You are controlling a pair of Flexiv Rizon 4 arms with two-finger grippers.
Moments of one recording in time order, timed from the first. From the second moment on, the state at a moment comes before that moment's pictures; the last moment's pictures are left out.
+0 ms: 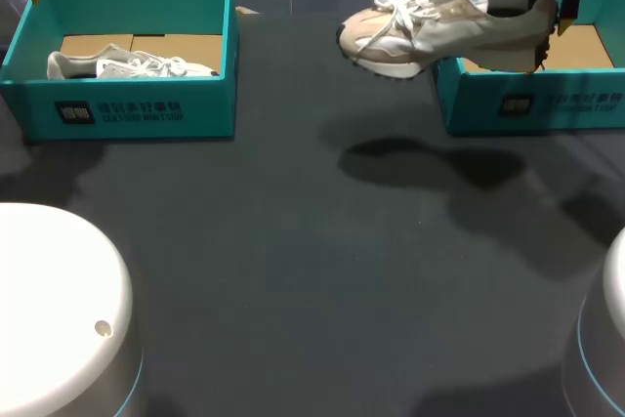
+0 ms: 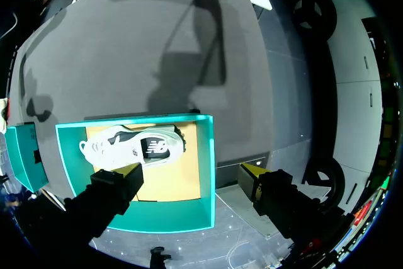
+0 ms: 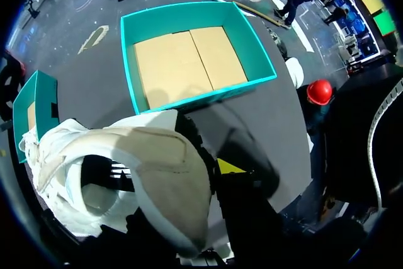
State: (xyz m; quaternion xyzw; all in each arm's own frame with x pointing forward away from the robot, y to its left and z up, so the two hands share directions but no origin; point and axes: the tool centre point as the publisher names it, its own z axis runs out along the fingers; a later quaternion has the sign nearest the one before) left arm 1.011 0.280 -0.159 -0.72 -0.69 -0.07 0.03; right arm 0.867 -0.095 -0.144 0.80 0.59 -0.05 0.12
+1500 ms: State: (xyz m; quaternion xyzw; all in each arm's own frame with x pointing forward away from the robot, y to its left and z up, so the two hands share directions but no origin) left arm 1.011 0.280 -0.159 -0.72 -0.69 -0.07 0.03; right arm 0.738 0.008 -0.240 0.77 0.62 -0.10 0.10
